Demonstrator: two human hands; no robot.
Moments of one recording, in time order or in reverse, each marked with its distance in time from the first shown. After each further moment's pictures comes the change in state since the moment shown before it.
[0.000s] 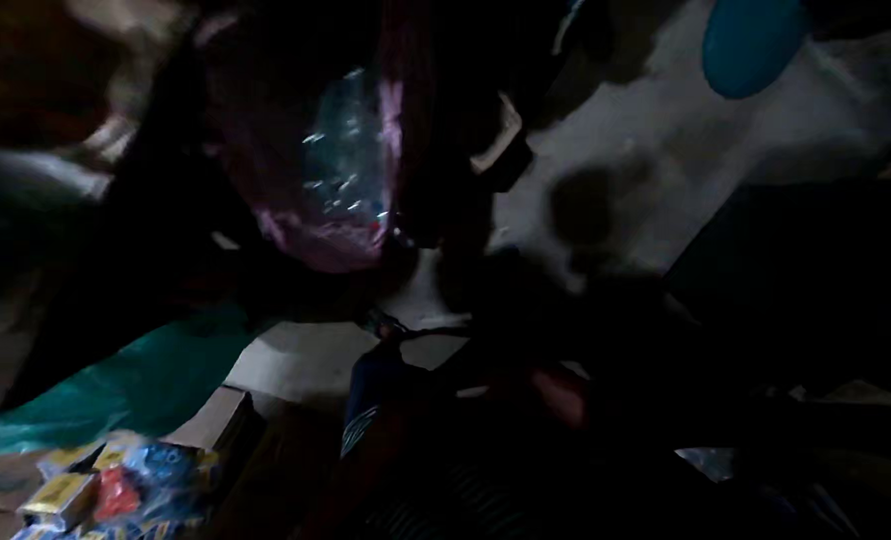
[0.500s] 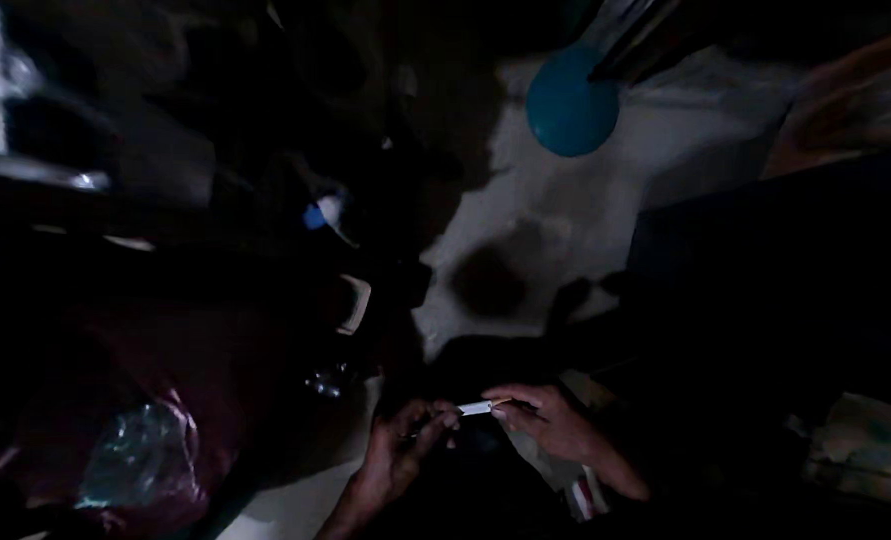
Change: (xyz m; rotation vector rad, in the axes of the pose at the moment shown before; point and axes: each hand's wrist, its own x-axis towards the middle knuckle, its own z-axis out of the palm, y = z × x) left_hand 0.332 0.202 0.141 -0.412 -0.114 0.086; right_hand -0.231 0.186 -0.236 0.370 0.751 -0.094
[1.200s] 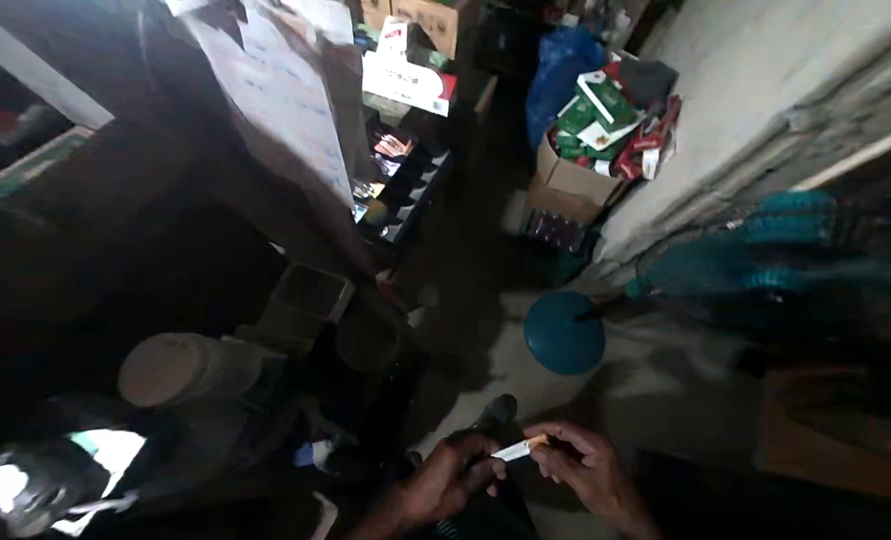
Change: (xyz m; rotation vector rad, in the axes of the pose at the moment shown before) left_hand 0.395 0.173 -0.016 0.148 -0.257 0.189; right_hand 0.214 -0.145 -0.324 0.056 0.294 -0.358
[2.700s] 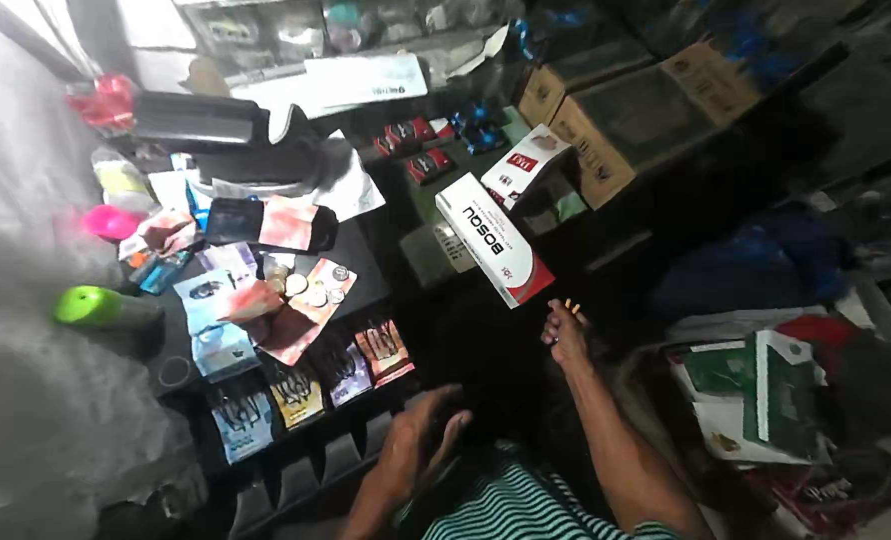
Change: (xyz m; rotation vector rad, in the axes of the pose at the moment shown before) left_hand 0.465 0.051 -0.330 0.393 1.147 -0.011; right_hand 0.860 0.012 -0.108 0.287 0.054 0.412
